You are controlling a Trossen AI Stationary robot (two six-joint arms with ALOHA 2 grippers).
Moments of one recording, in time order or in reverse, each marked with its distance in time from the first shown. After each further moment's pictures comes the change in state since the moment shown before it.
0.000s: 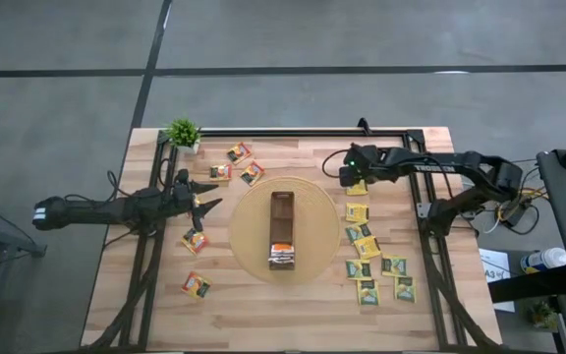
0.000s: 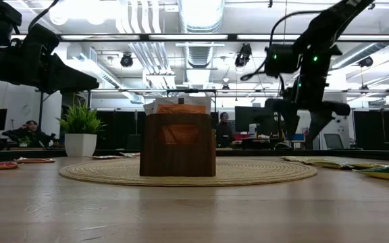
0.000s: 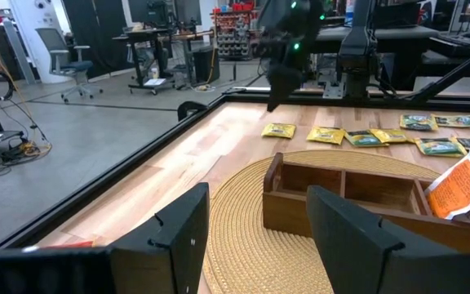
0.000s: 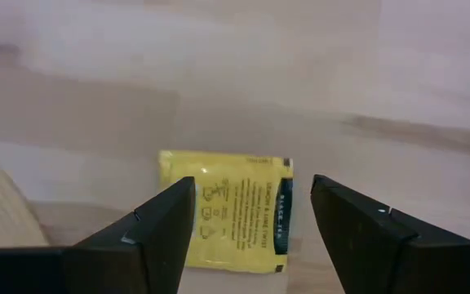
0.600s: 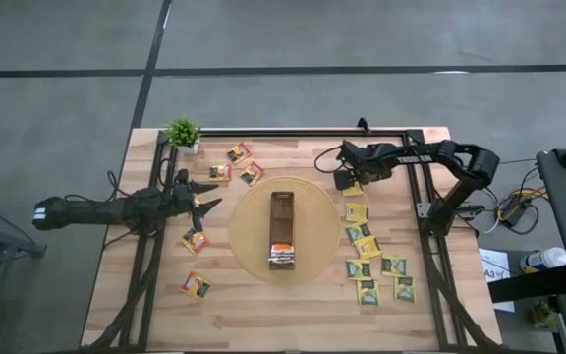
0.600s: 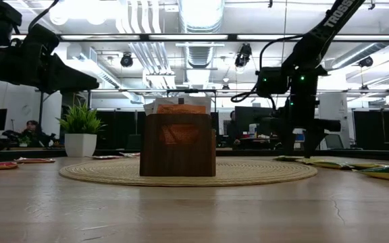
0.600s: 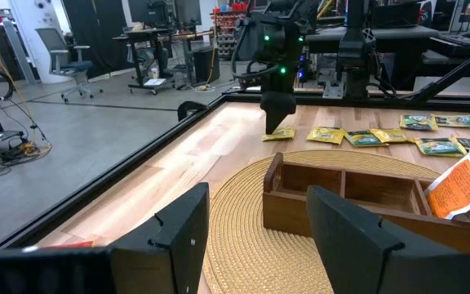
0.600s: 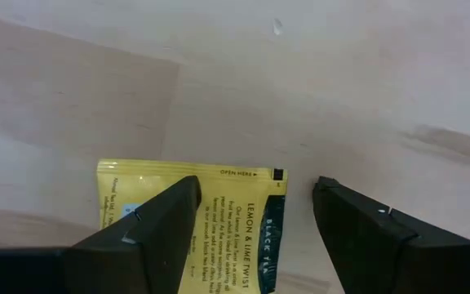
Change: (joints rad) left arm 0.000 0.000 0.000 0.000 0.000 0.000; right arm -0.079 0.254 0.030 0.081 -0.127 -0.147
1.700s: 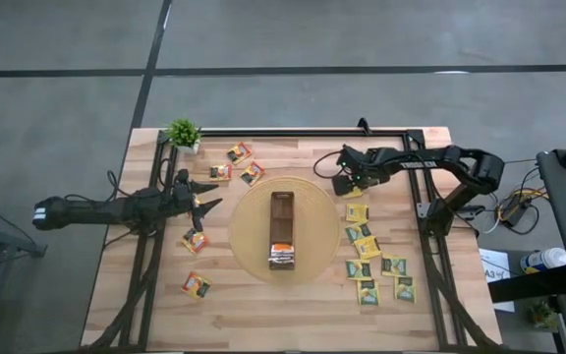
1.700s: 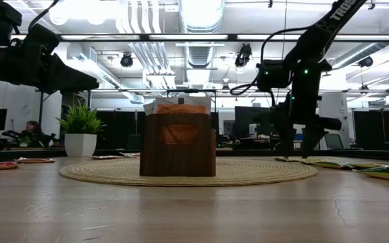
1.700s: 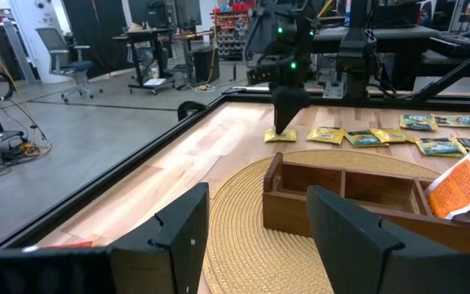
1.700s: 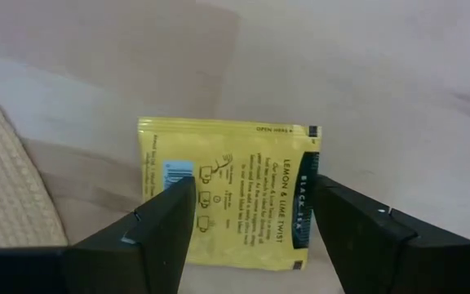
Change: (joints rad) left arm 0.000 0.000 0.000 0.000 0.000 0.000; right arm 0.059 -0.104 -0.014 -0.004 -0.059 0.016
